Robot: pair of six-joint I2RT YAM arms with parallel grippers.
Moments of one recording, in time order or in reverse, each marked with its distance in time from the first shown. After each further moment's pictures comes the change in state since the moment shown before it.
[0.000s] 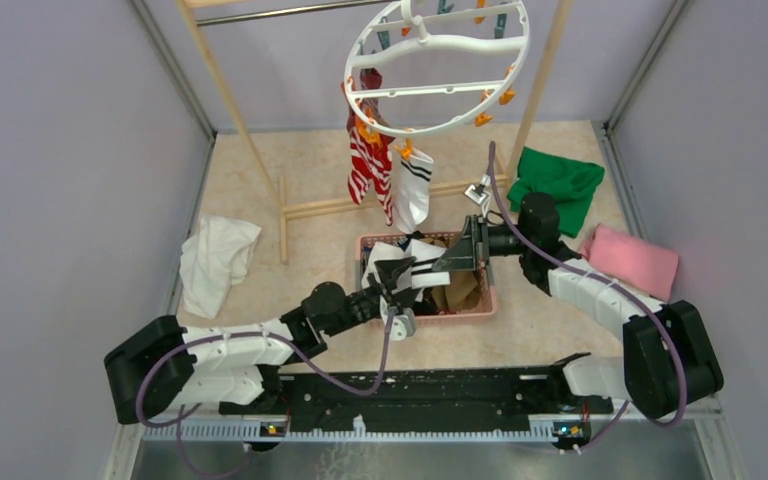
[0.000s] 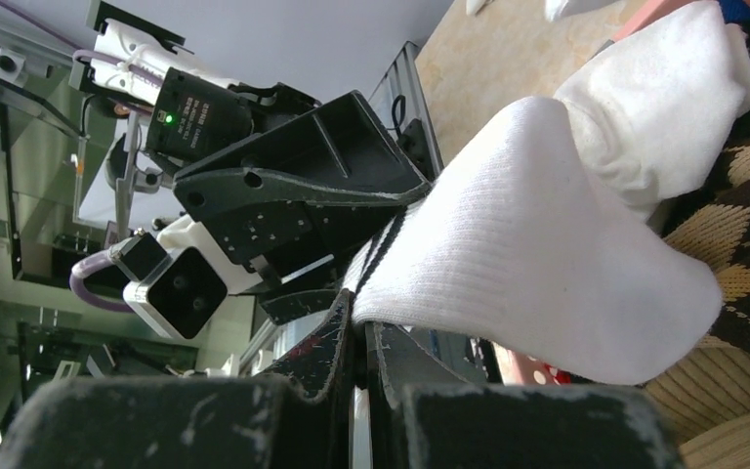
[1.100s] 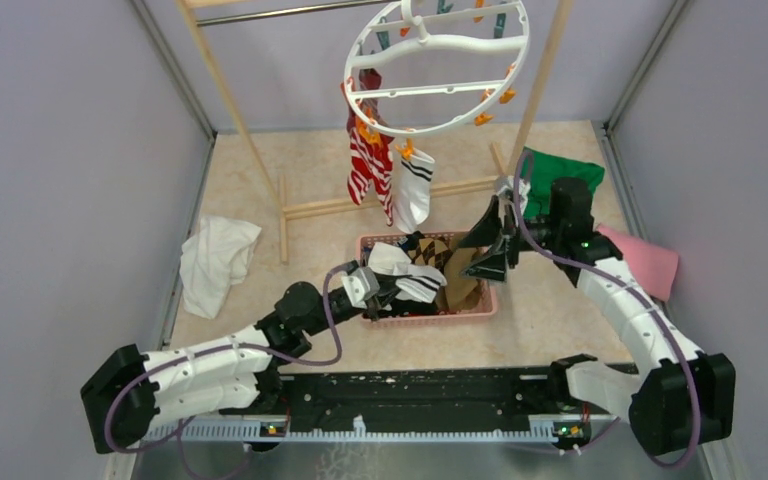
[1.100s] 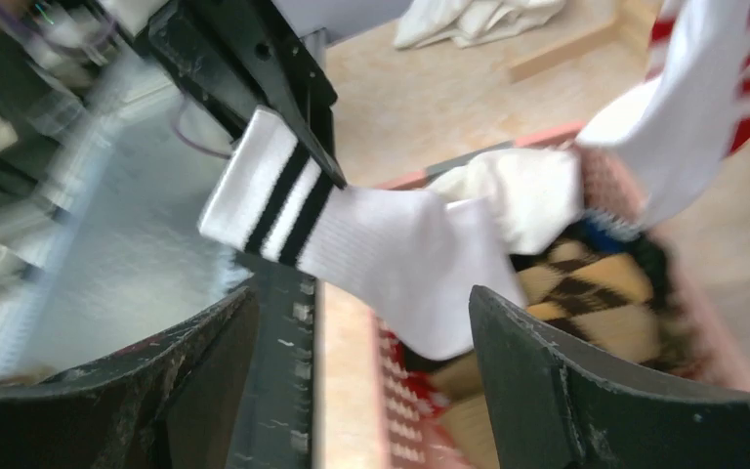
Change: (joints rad) left arm 0.041 -0.211 -0.013 -0.088 0.022 -0.687; right arm -0.126 -0.158 0.118 -0.454 -0.124 -0.695
